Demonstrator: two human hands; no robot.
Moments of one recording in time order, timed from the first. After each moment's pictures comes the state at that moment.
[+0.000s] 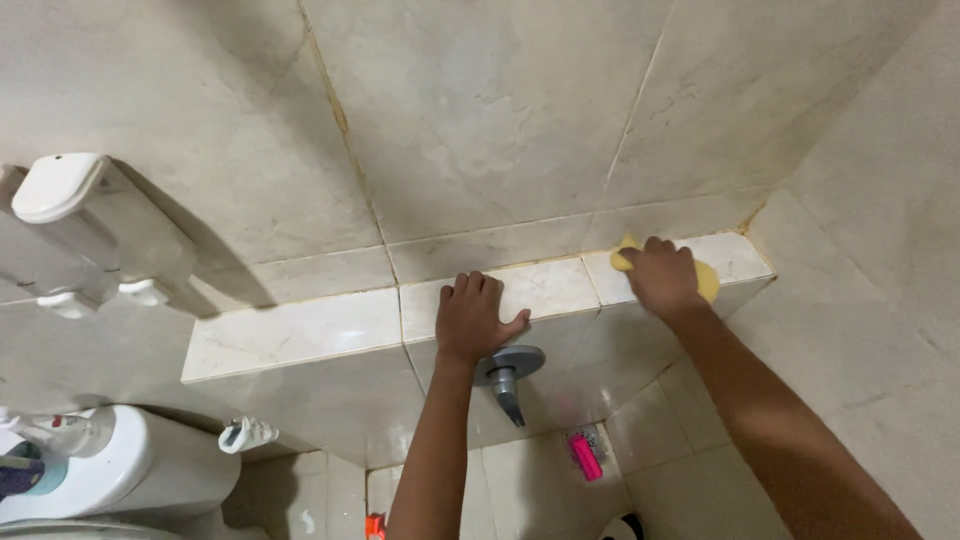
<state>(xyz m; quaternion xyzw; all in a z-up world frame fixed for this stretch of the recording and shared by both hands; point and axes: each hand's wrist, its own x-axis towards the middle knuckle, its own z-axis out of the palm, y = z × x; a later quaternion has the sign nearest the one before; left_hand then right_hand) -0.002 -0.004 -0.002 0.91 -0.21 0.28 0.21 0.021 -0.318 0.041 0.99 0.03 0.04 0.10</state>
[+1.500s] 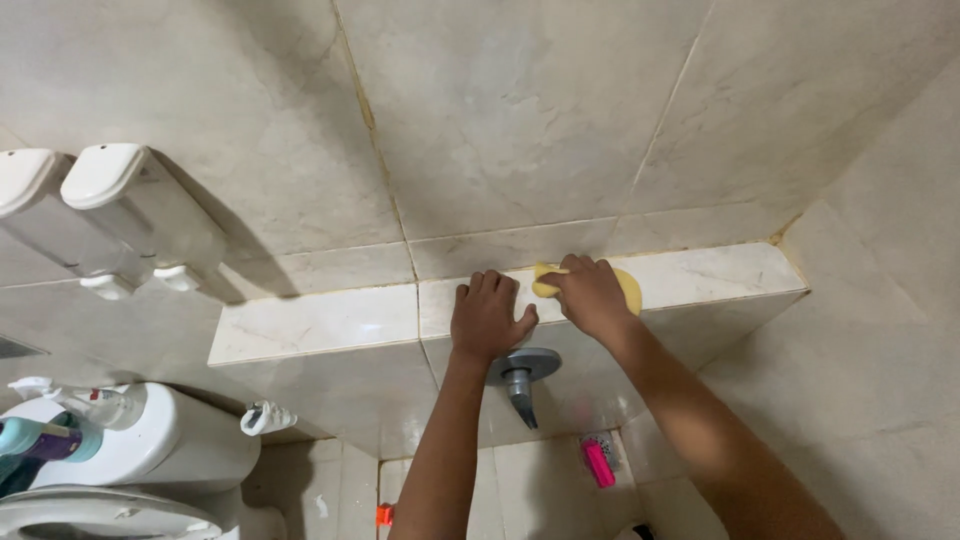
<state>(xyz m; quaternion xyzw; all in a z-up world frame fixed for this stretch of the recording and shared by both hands) -0.001 -0.003 -0.004 0.92 -0.19 0.27 0.23 0.020 -0.202 0.028 0.97 0.21 0.09 -0.05</state>
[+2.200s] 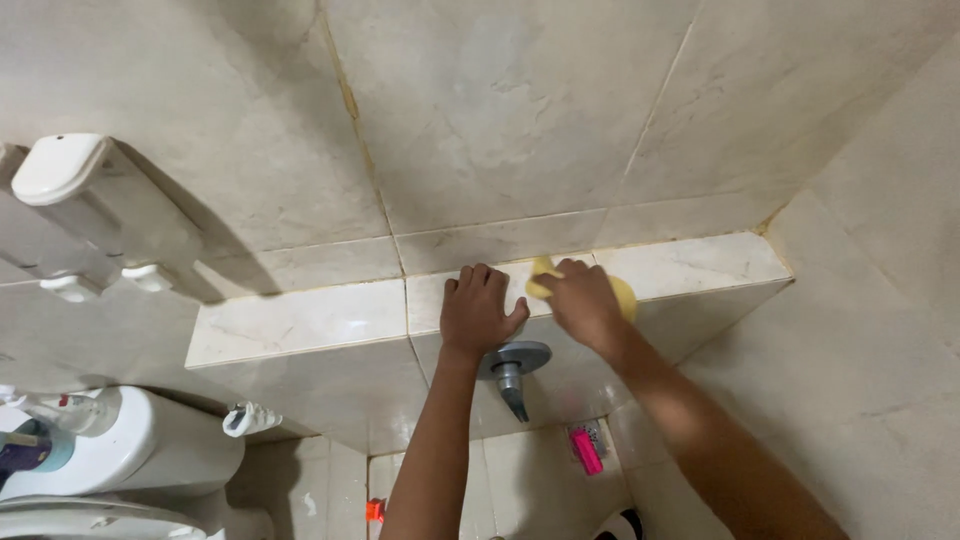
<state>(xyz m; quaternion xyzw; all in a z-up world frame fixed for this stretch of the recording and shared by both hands) 0.000 -0.002 -0.006 0.92 -0.19 0.26 0.23 0.000 -0.197 0.032 0.98 0.18 0.05 -0.02</state>
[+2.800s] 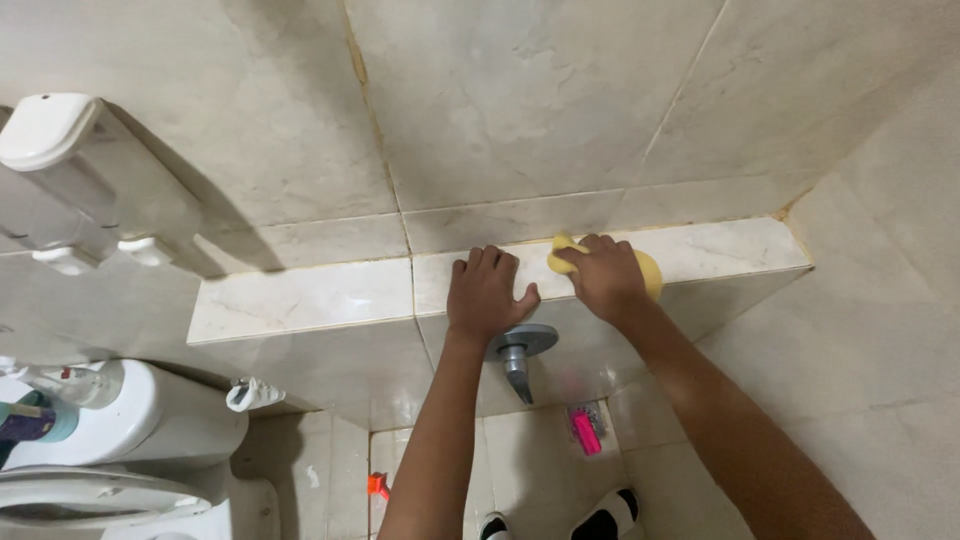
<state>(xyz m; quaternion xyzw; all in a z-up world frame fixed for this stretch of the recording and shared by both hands) -0.003 0.000 -0.002 0.90 -0.20 0.29 0.23 0.013 -0.220 0.014 0.97 0.19 0.15 -0.05</state>
